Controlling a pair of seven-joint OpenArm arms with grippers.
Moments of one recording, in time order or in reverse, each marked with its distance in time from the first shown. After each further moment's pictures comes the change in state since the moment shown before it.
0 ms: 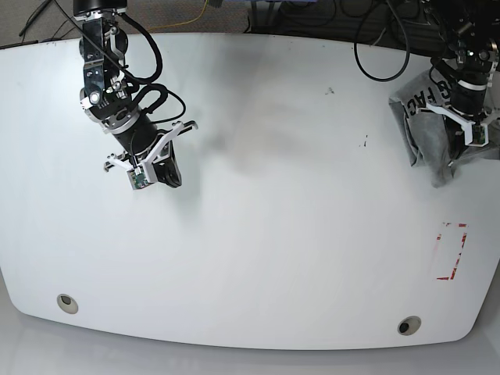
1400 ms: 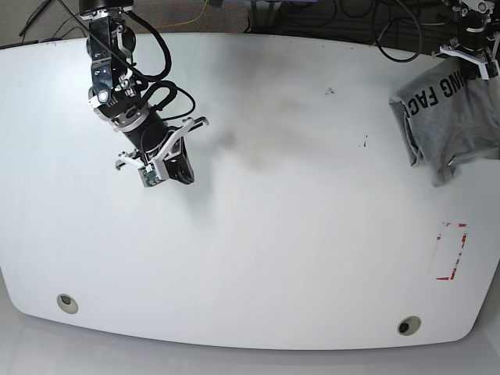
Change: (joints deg) left arm 3.9 3.8 -18.0 -13.9 6.7 0.3 -0.3; right arm 0.0 -1.4 -2.0 0.0 0.0 0.0 0.0
